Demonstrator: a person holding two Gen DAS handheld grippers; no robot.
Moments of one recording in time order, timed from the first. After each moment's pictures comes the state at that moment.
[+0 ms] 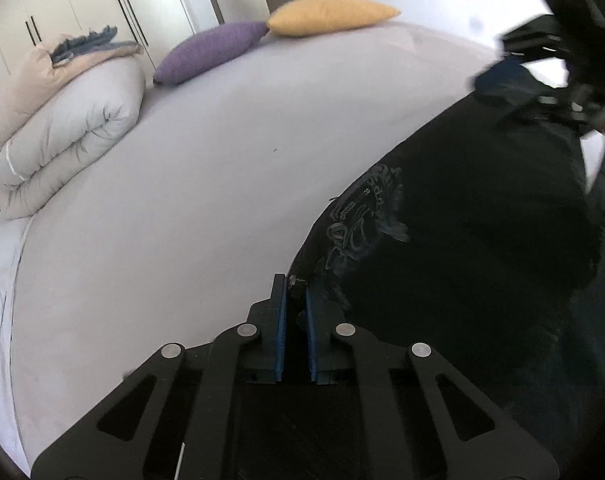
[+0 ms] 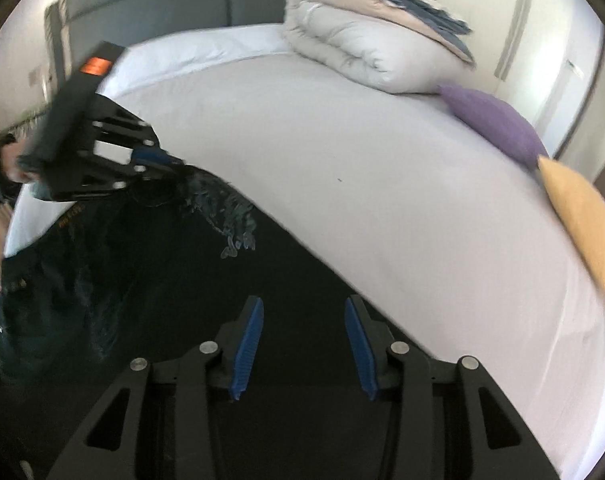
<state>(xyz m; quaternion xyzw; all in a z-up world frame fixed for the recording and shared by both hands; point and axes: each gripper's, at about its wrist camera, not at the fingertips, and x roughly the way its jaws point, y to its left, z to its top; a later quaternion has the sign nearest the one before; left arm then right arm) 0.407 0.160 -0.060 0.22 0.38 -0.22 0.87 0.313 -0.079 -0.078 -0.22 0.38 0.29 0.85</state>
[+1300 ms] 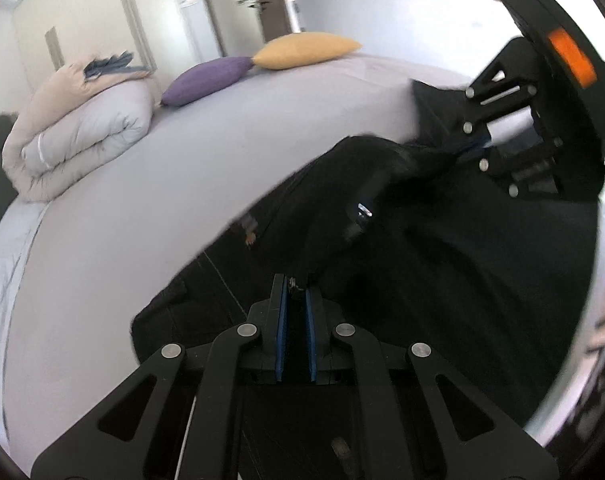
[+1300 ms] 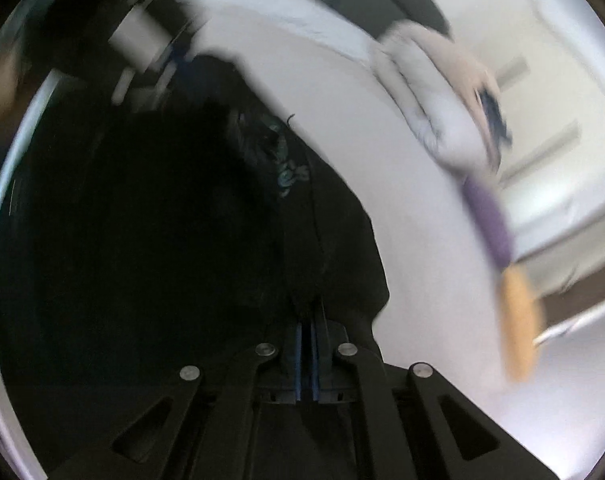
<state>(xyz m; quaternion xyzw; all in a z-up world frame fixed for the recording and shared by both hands) 0.153 0.136 -0.038 0.21 0.33 -0.24 0.89 0.119 0.050 -0.124 -0.50 0.28 0.24 0.78</state>
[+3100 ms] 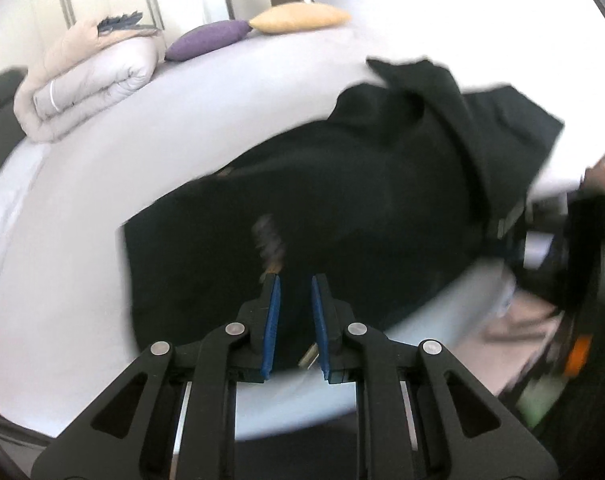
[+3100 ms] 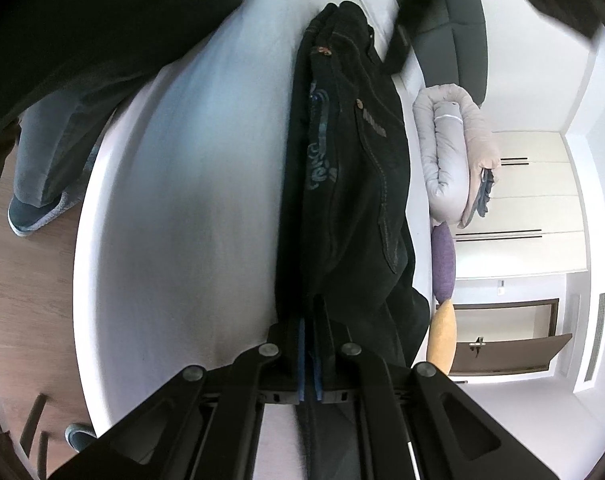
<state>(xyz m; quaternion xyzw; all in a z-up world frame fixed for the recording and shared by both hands) 0.060 0.115 -0.052 0.14 0.40 -0.21 0.88 -0.026 0.107 -0.248 -0.65 0.21 0.16 0.71</state>
